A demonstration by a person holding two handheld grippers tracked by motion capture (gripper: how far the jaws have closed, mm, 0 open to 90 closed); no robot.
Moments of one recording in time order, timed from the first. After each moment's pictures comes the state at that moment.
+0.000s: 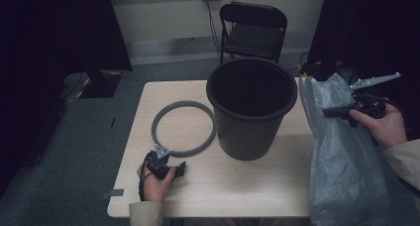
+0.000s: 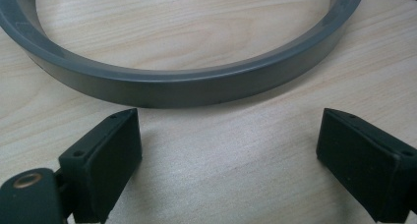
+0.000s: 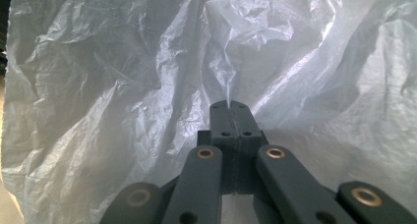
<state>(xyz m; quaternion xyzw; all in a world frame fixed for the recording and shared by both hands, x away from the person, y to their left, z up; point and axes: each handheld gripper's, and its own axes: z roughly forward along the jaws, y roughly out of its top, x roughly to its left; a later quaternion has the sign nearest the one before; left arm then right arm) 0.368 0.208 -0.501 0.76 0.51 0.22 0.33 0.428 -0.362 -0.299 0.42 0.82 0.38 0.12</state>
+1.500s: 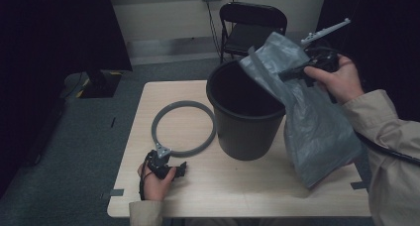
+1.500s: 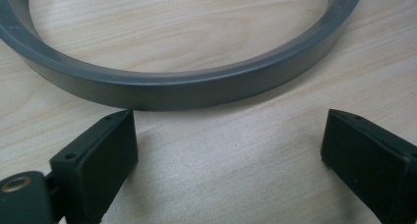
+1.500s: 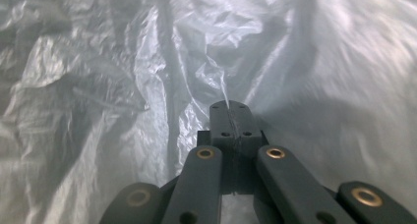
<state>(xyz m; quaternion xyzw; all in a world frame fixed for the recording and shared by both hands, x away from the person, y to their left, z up) 0.371 0.207 -0.501 0.77 0.51 0.21 0.33 0.482 -0.236 -0.206 0.33 0.85 0.40 0.10</state>
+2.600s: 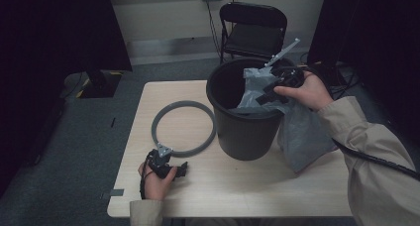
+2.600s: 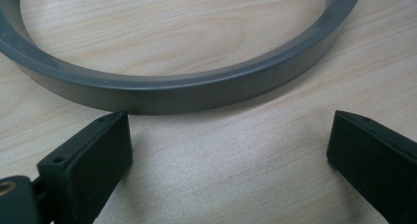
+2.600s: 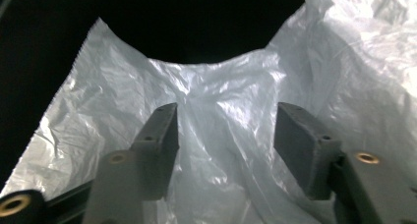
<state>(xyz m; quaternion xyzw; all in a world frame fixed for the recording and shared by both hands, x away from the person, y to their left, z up) 0.373 0.205 -0.502 0.77 0.51 0.21 0.33 0.493 -0.182 -0.251 0.29 0.91 0.30 0.06</state>
